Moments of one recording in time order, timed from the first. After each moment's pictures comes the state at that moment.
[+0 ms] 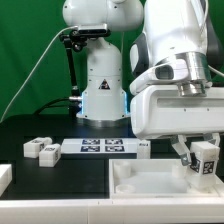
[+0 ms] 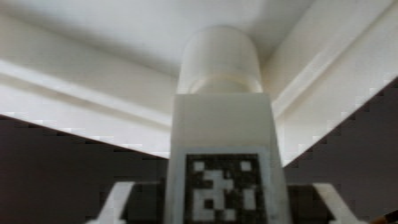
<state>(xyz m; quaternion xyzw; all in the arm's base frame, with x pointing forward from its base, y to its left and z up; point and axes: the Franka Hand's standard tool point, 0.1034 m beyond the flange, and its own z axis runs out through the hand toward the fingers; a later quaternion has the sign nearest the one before) 0.616 0.118 0.069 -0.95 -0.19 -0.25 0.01</state>
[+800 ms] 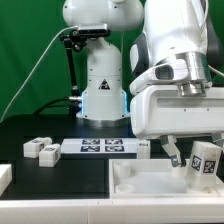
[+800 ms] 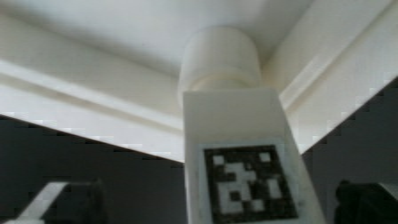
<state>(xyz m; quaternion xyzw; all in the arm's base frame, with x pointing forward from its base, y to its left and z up) 0.616 0.118 0.069 -0.95 -0.19 -0.25 0.01</state>
